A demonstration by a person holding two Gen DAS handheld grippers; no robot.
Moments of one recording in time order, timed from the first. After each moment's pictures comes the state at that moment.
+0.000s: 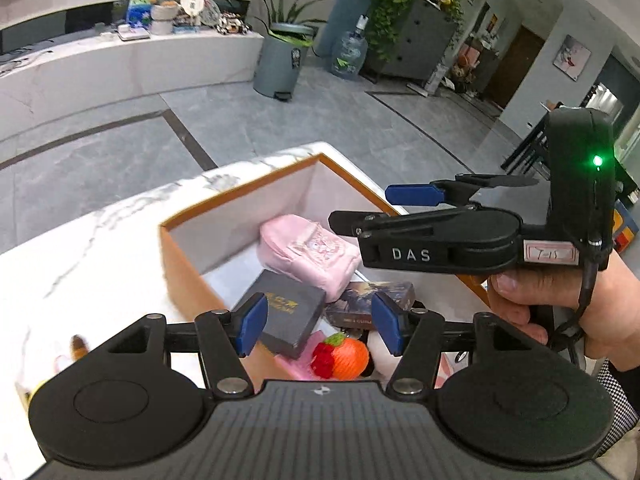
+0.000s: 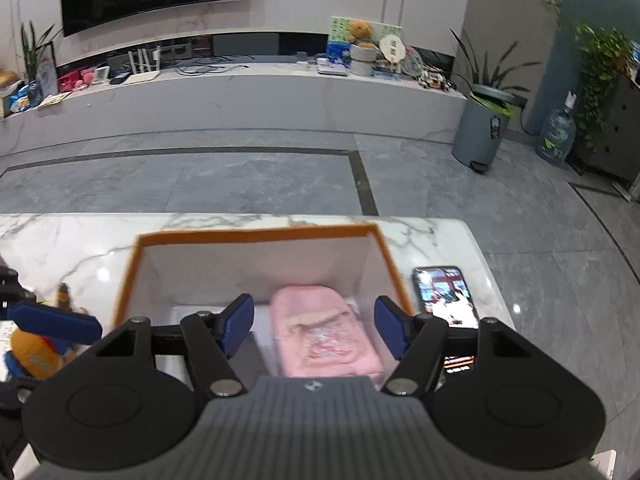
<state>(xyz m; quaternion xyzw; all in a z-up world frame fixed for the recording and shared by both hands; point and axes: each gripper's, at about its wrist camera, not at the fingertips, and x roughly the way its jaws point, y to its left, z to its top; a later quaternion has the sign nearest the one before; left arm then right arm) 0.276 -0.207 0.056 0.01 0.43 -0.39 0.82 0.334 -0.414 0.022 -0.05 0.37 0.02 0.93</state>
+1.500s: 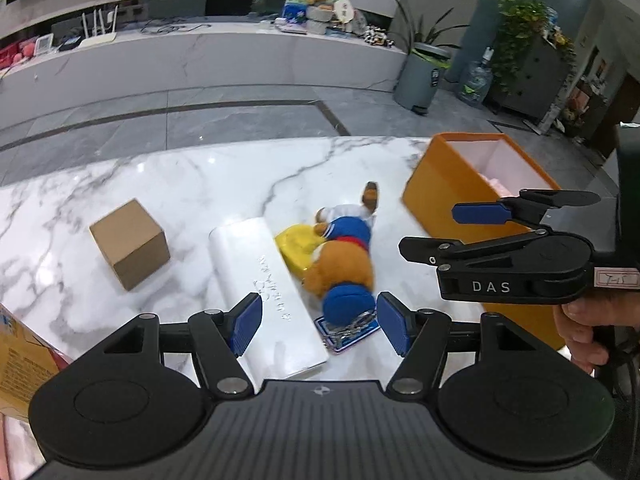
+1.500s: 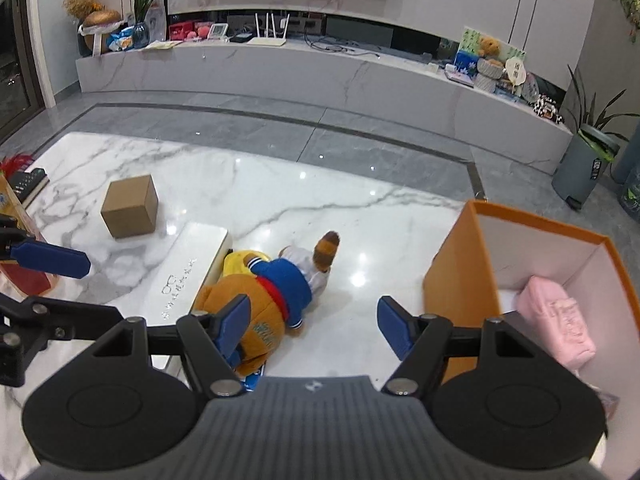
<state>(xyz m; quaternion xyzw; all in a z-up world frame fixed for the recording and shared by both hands) 0.233 0.010 0.016 -0.02 0.43 -0.22 0.87 0.276 -0.196 -0.020 -0.11 0.38 0.14 0.91</state>
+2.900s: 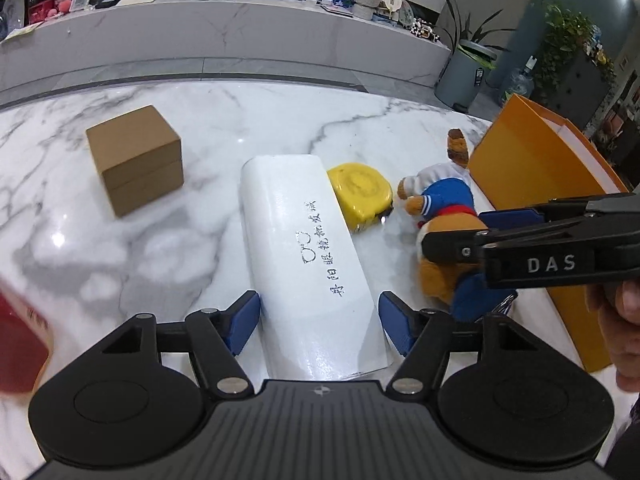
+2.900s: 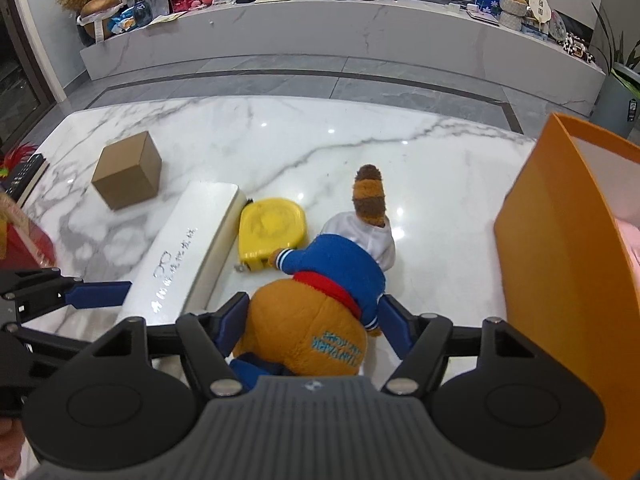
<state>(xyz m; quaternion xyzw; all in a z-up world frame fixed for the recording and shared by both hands) 0.225 0.028 -0.047 -0.05 0.45 -0.17 0.87 0.308 -0.185 -0.077 -0.06 0.46 0.17 0.87</state>
